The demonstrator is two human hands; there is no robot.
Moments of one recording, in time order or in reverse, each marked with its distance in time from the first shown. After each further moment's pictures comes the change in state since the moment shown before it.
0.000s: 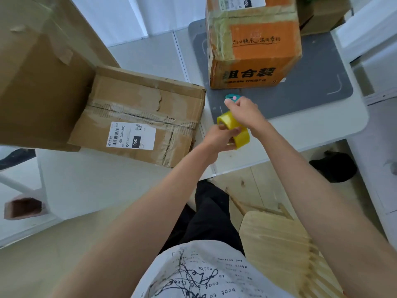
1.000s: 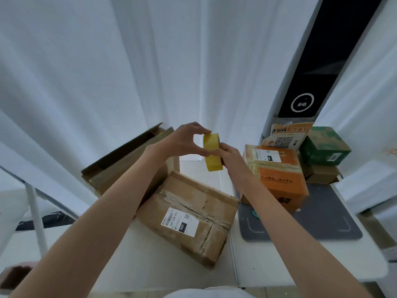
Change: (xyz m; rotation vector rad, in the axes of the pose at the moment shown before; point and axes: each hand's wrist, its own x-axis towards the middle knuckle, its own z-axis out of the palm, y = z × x) left_hand -0.206 0.232 -0.197 1.059 0.421 0.902; right_hand -0.119 -0.236 -0.005 0.528 -0.198 -0.530
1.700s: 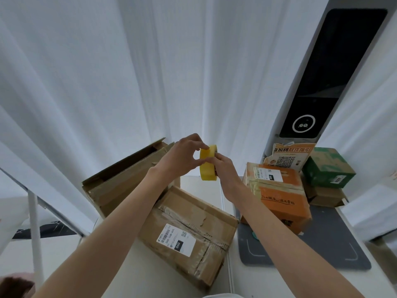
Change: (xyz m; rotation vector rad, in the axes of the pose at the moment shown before) left_hand -0.008 0.010 0.009 0.193 0.280 0.111; right_hand 0.026 -0.007 0.012 0.045 0.012 0.004
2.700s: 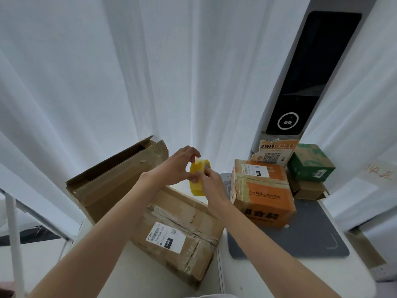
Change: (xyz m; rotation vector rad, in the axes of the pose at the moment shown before) left_hand -0.010 -0.006 0.028 -0.117 -0.279 -0.044; right_hand -0.036 0.027 0.007 -0.092 0.132 0.066
